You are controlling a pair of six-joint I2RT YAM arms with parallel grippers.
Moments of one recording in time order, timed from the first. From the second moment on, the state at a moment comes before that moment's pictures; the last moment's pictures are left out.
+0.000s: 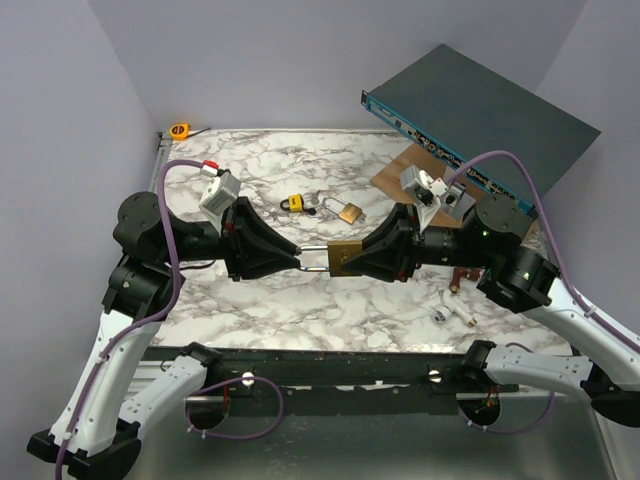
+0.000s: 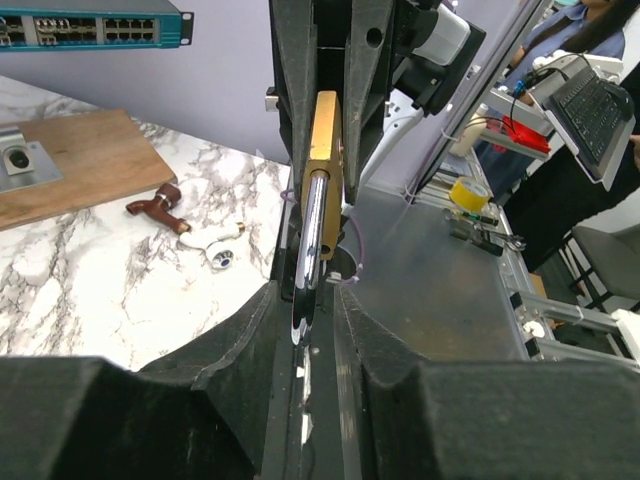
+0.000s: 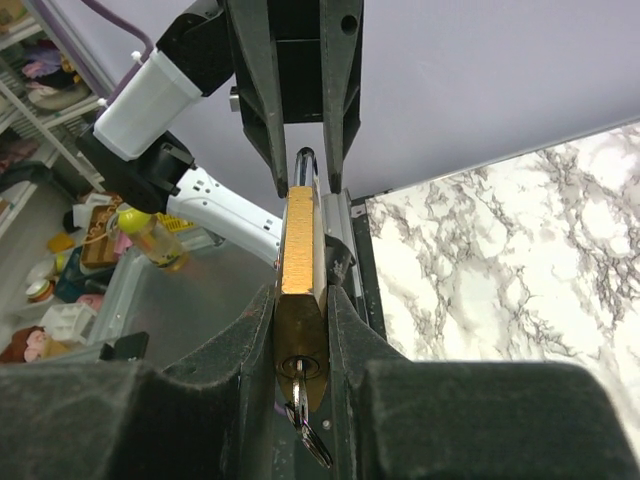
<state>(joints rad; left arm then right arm) -0.40 0.80 1.18 -0.24 1.13 -0.45 0.95 0.96 1.21 -0.17 -0.55 0.35</state>
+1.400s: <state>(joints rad) -0.41 0.79 1.13 -0.09 1.19 -0.65 0.94 0.98 1.27 -0.19 -0.60 0.31</state>
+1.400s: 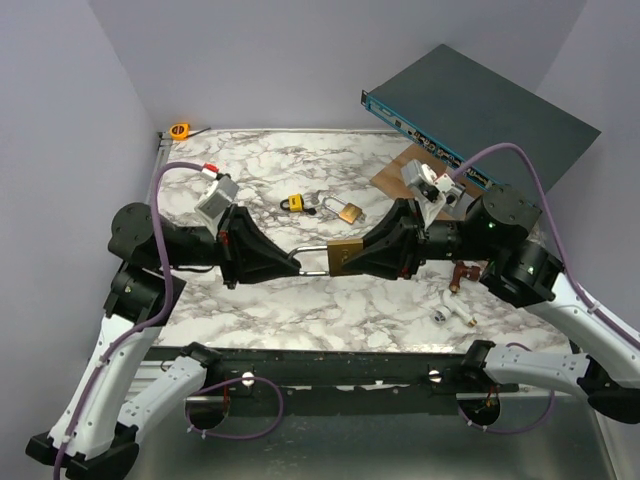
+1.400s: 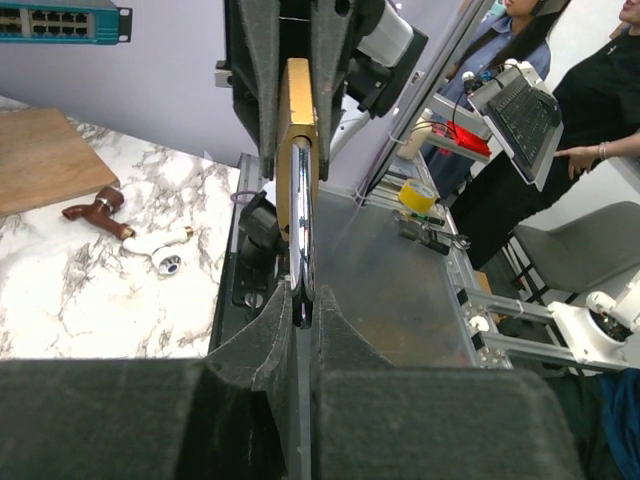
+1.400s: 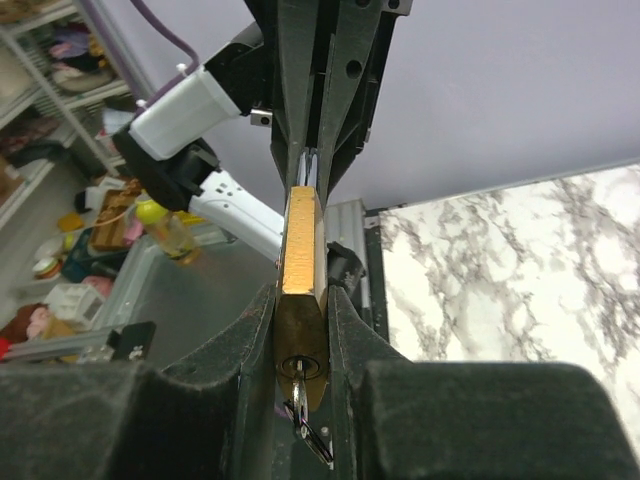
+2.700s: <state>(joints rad) -0.47 0.70 1.18 -0.24 0.95 -0.58 0.92 1.08 1.34 -0.07 -0.73 0.41</state>
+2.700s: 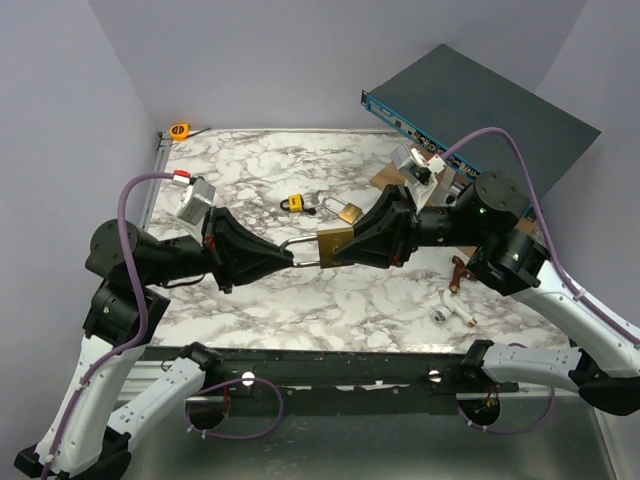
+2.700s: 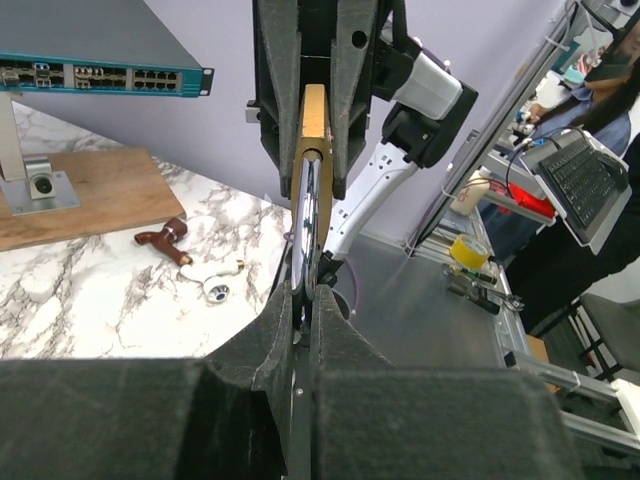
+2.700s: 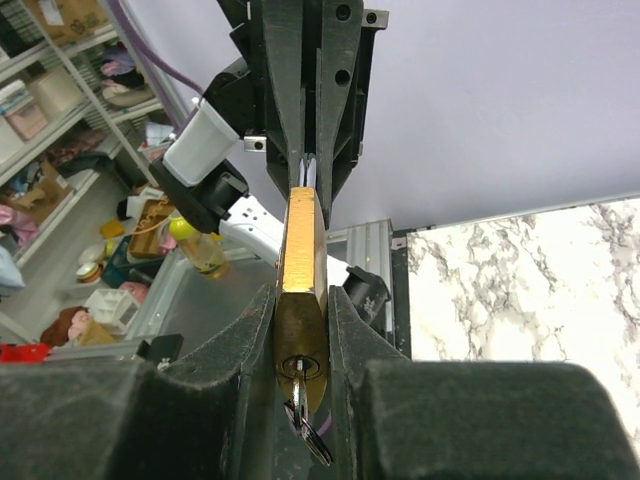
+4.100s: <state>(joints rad) -0.58 0.83 1.12 -0.21 0.71 -0.48 0.91 1.00 1.17 -0.07 -0.45 0.34</state>
